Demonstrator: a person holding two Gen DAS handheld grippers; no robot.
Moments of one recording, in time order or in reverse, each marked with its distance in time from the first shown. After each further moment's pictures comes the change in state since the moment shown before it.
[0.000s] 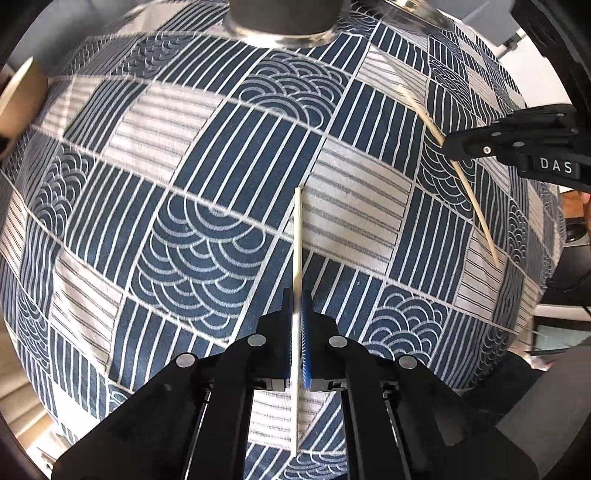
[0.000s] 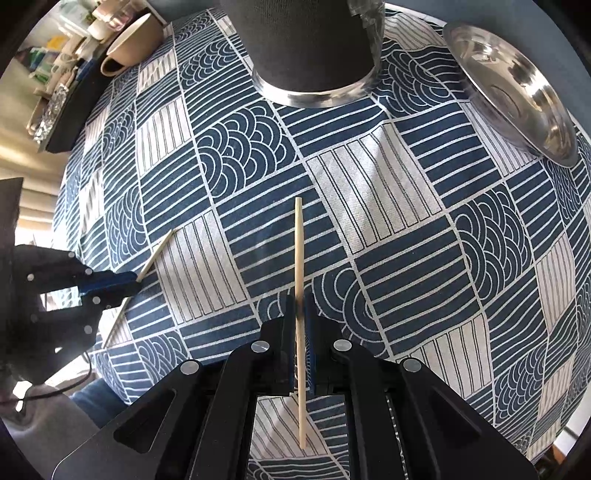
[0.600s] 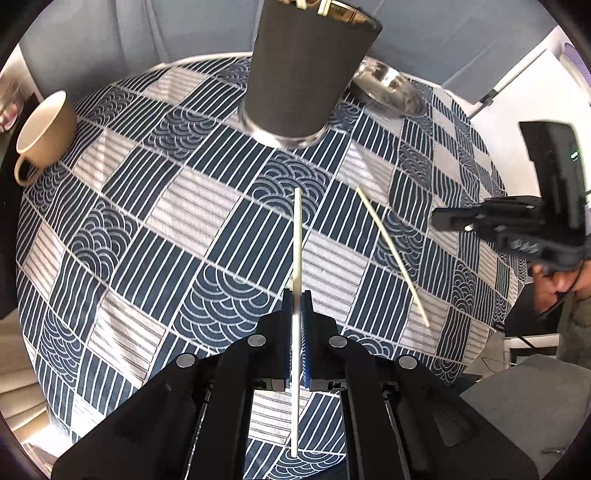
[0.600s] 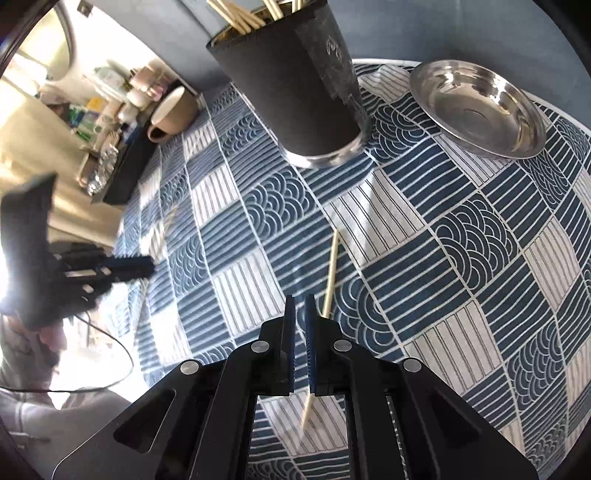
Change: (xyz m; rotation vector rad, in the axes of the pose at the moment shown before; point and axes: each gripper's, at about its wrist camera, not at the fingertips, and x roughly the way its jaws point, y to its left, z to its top) left arm -0.081 0.006 0.015 -0.033 -0.201 -0.092; right arm -0.049 -0.012 -0.028 0.042 -0.196 0.082
